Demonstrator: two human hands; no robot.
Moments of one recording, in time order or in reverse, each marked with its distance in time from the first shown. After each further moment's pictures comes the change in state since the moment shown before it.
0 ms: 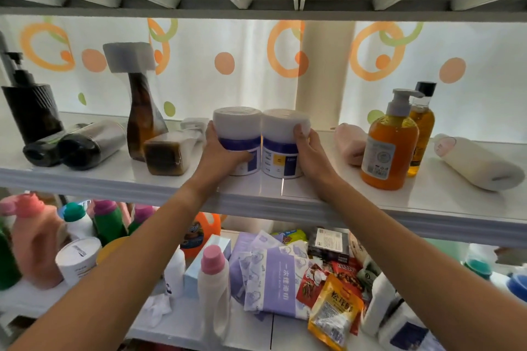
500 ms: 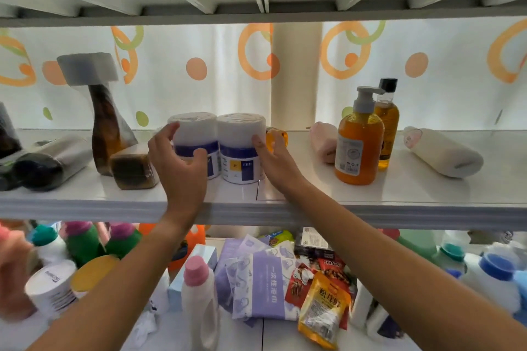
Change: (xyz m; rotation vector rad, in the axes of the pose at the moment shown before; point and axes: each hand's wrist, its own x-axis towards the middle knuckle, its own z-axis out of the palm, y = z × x) left_hand -0.025 0.009 0.020 0.162 0.531 0.269; right_hand -0.004 0.001 0.010 -0.102 -0.015 -0.064
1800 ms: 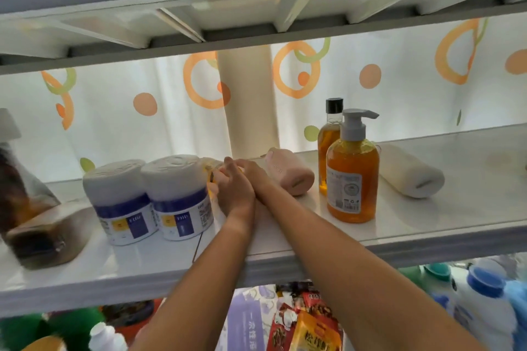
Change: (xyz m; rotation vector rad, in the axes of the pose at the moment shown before) left_hand -0.033 0.037 0.198 -0.094 -0.196 -0.641; right_hand 0.082 0.030 -0.071 -0.245 -0.095 0.189
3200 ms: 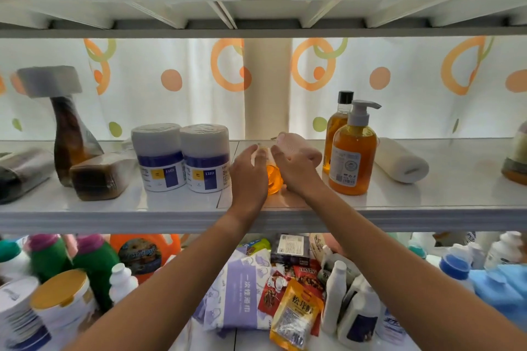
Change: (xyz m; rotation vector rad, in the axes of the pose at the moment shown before) left_hand -0.073 0.012 -0.070 0.155 -0.241 0.362; right_hand -0.107 -0.006 -0.021 -0.185 0.298 -0.062
